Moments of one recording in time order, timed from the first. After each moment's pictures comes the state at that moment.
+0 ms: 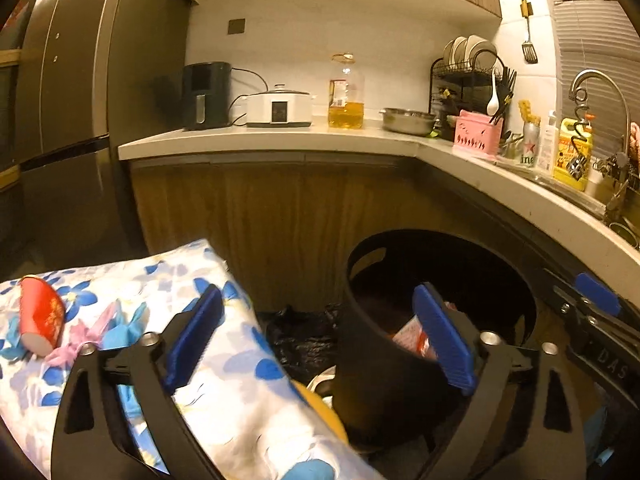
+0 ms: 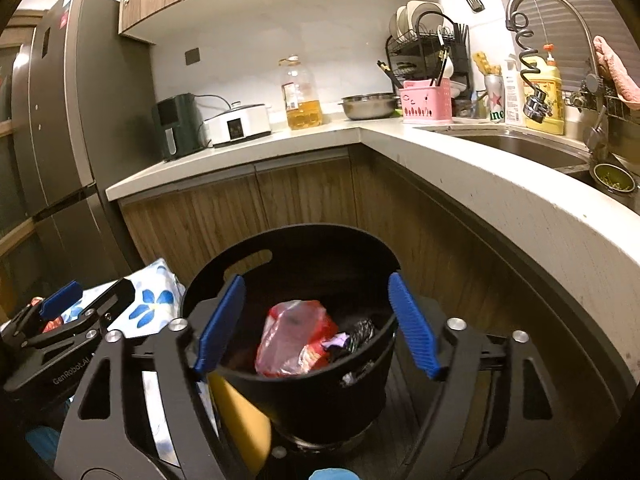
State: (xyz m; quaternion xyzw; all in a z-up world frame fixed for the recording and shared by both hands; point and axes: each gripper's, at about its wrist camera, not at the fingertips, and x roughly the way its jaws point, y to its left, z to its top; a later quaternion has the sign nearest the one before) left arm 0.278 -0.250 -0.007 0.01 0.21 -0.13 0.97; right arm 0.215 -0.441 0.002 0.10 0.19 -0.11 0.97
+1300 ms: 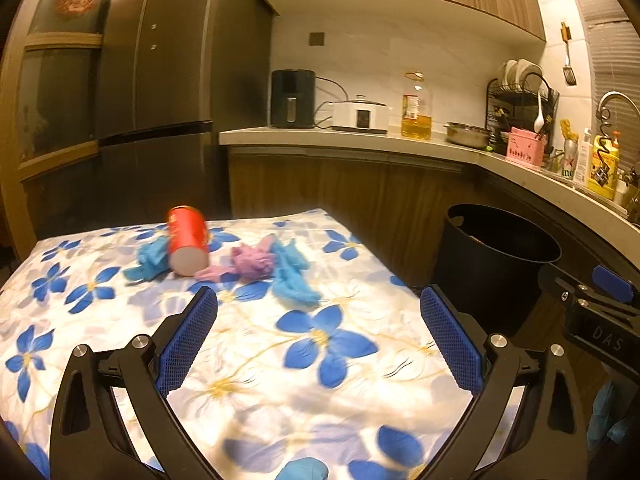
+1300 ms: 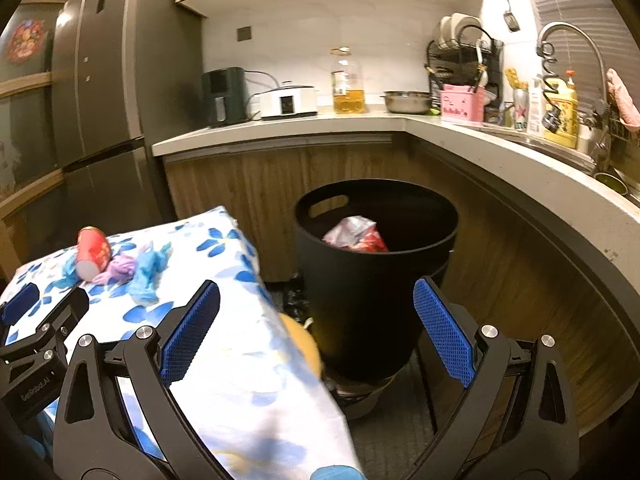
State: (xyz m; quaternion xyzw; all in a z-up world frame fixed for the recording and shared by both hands) left arm 0.148 -0.108 -0.023 -0.01 0.19 -0.03 0.98; right arm 0.138 -0.316 -0.010 0.05 0.21 -0.06 0.97
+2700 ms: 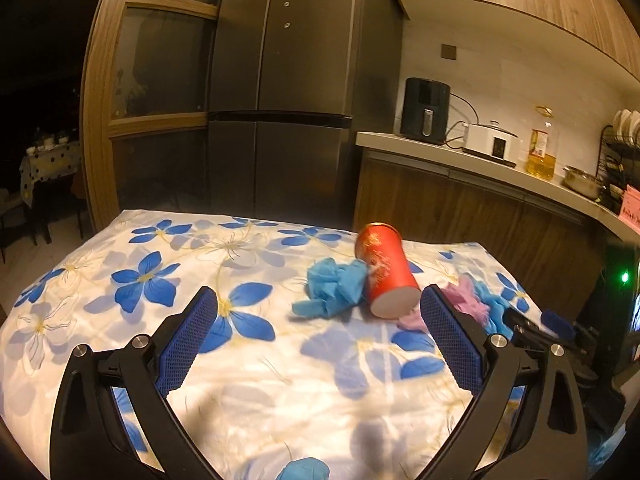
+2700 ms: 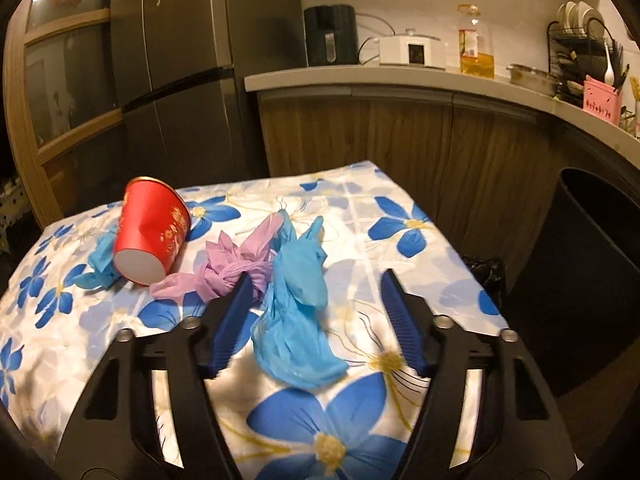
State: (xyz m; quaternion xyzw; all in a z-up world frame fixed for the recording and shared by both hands) left arm 0.207 0.061 -0.030 -0.08 0.19 0.15 0.97; right arm 0.318 -0.134 -0.070 0.01 0.30 0.08 0.95
